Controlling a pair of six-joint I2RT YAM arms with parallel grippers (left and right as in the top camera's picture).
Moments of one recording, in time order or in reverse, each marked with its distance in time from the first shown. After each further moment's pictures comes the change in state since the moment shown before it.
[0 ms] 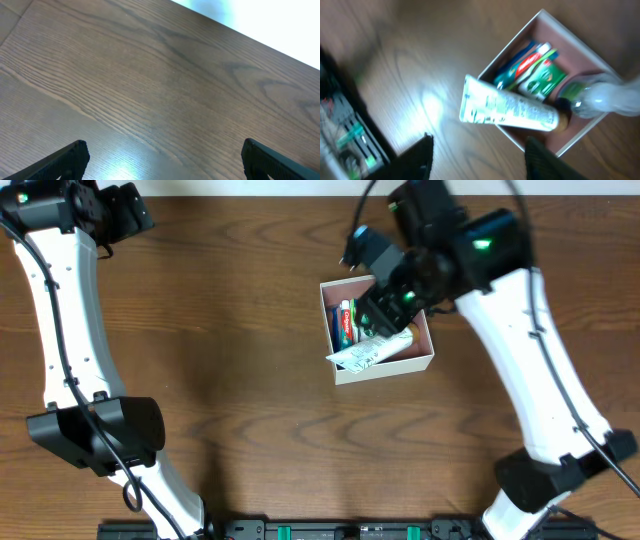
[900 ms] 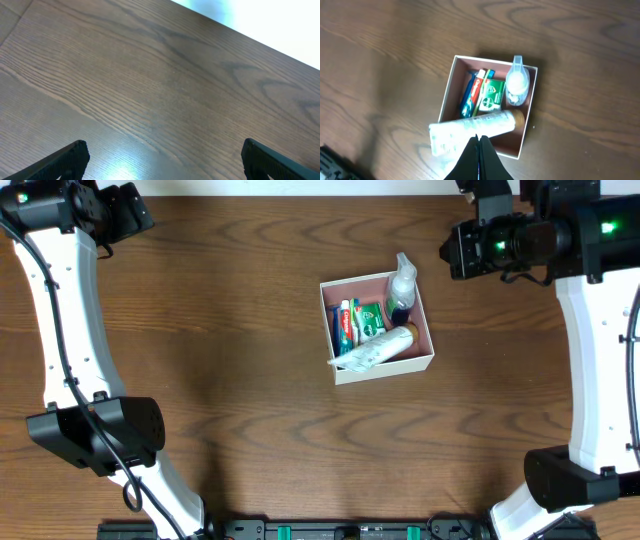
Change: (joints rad) left arm 0.000 0.000 0.000 0.000 0.000 0.000; right arm -0.320 -0.068 0.094 0.090 -0.072 0.312
